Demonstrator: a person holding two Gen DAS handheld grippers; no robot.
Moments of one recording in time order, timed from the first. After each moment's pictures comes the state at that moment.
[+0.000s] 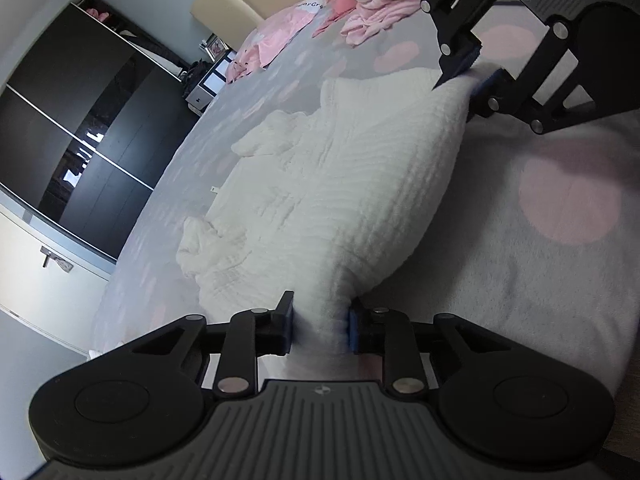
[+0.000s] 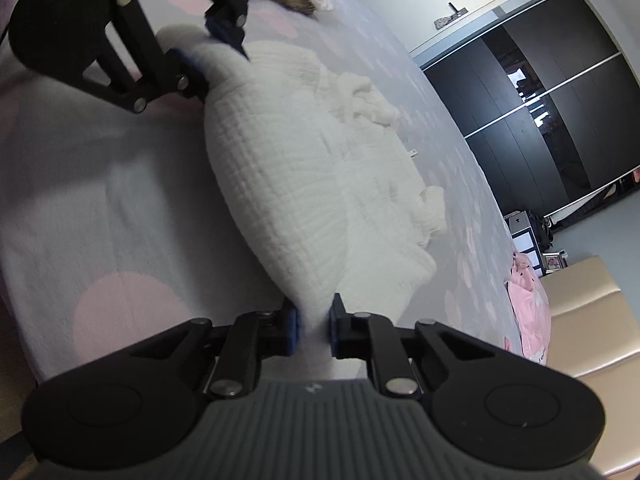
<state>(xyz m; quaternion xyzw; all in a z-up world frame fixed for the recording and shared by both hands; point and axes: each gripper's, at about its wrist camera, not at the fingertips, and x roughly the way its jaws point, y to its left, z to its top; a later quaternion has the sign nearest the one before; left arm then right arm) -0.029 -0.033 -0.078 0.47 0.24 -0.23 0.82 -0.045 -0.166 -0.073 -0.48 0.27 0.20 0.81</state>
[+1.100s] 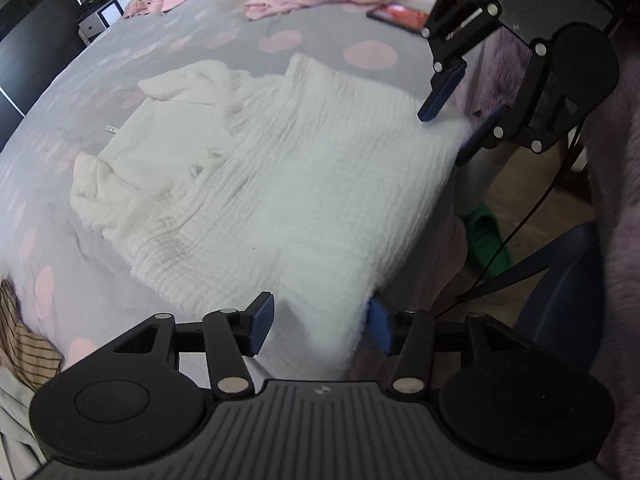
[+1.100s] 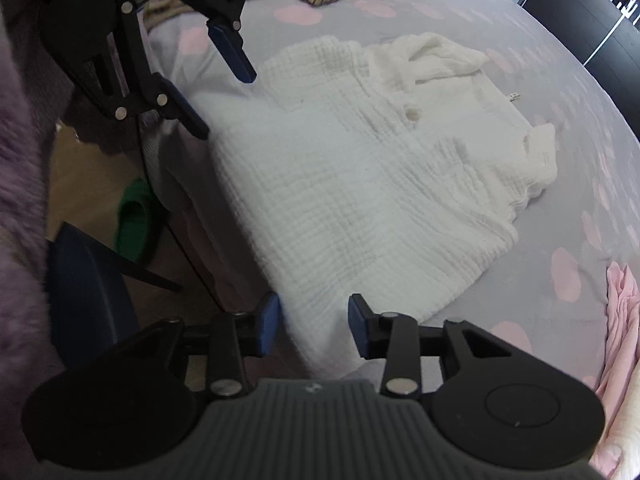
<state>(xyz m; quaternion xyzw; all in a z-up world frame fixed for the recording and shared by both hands) -0.071 0.011 -0.029 0.33 0.42 -0.39 0.75 -0.096 -0.207 -0.015 -0.32 0.44 0.37 0.75</state>
